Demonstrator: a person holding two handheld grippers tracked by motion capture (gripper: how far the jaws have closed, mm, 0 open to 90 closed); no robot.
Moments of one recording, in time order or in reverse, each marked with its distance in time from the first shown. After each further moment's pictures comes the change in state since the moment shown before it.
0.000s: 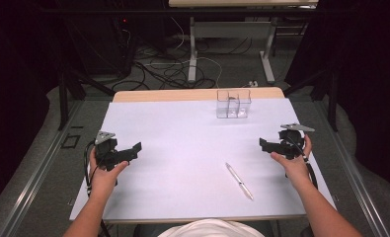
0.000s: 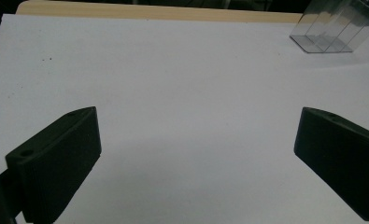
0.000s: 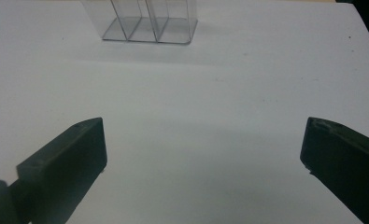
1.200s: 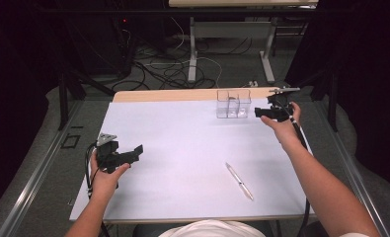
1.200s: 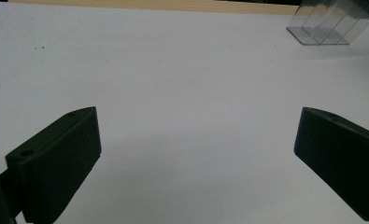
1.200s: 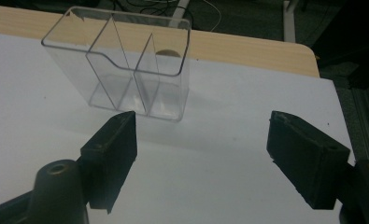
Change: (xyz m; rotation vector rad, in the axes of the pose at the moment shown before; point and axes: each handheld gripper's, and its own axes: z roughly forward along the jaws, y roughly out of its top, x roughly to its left) left arm -0.006 -0.004 -0.003 0.024 -0.005 -0.007; right arm 0.018 0.108 0.033 0.052 -0.088 -0.060
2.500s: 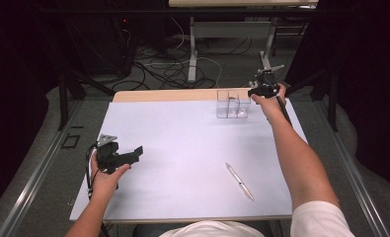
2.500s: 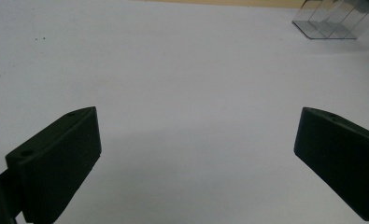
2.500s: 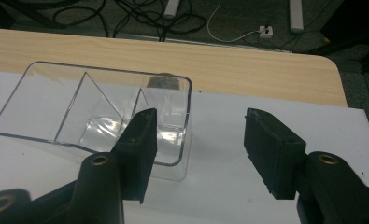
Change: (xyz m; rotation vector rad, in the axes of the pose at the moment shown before) left arm 0.002 -0.004 0.003 0.021 0.009 -0.007; right arm 0.000 0.057 0.070 0.097 -0.007 0.057
